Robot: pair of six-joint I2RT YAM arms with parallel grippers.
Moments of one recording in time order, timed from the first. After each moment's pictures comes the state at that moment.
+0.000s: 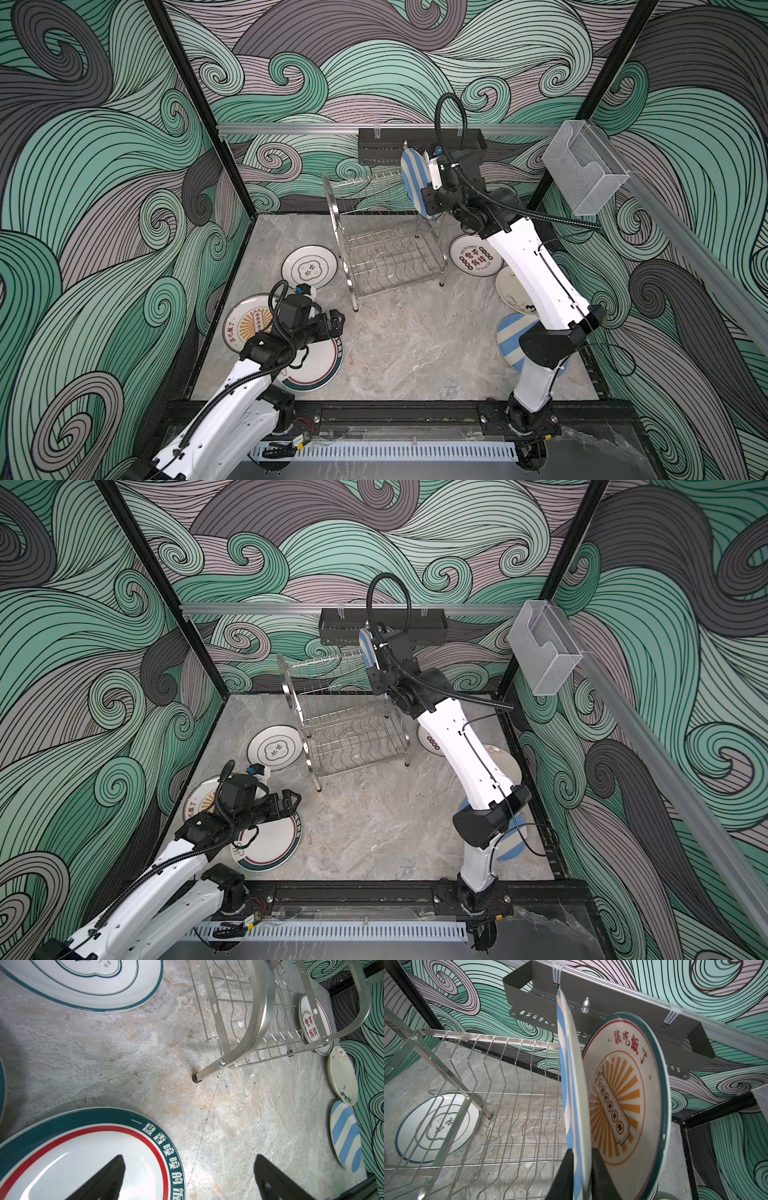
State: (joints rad) left arm -0.38 0.73 0.51 -0.58 0.08 -0.58; right arm 0.62 1.84 2.31 -0.99 0.39 -0.02
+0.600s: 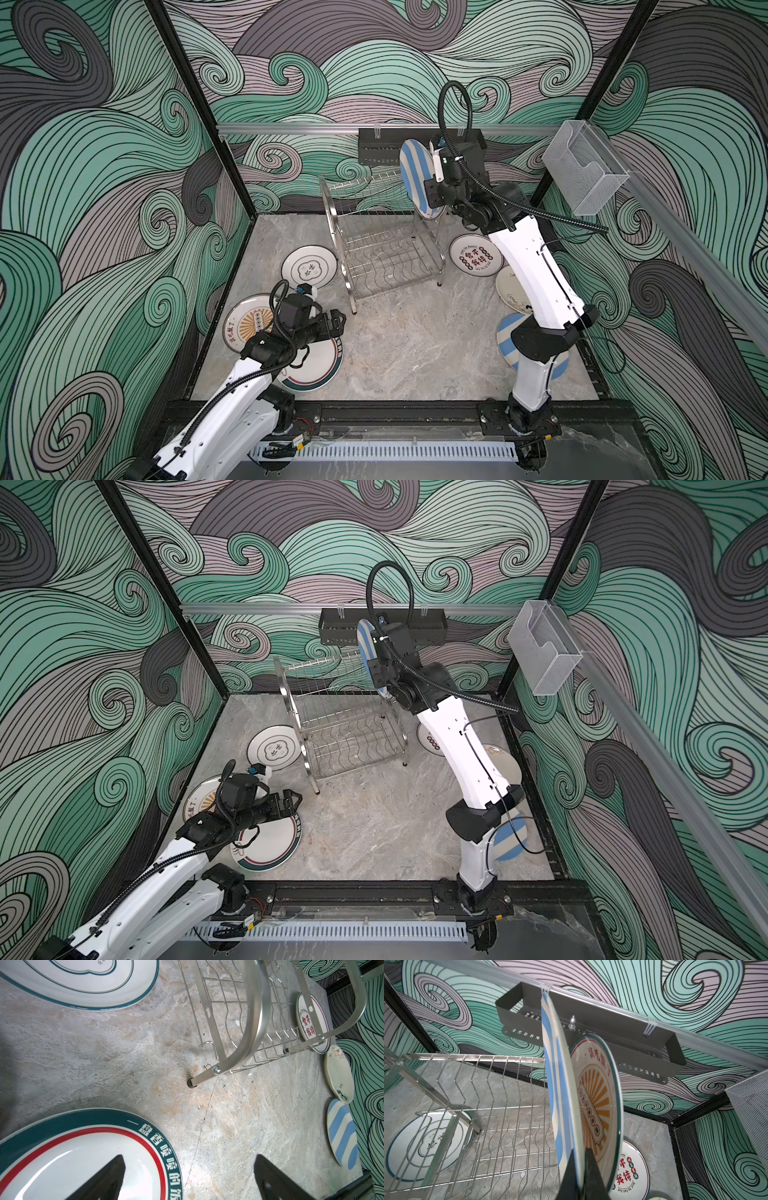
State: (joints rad) left arm -0.38 0.75 0.51 -0.56 0.11 -0.58; right arm 0.64 1.90 2.51 -1.08 0.47 -0.01
